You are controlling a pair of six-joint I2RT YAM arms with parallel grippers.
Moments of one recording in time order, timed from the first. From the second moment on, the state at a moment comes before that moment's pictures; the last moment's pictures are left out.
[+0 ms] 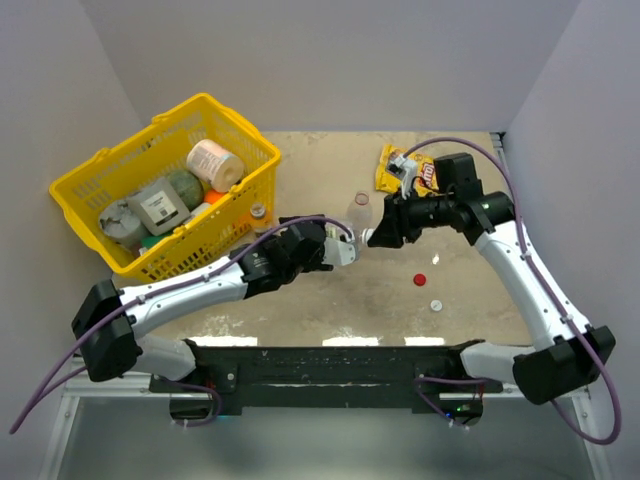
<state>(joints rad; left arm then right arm) -0.99 1.36 1.03 -0.35 -0.45 0.73 0.35 1.23 1.31 -0.88 -0.74 -0.09</state>
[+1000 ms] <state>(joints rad) -0.96 1.32 0.97 -0.22 -0.22 0.67 -0.09 1.38 1.74 -1.24 -0.94 -0.72</state>
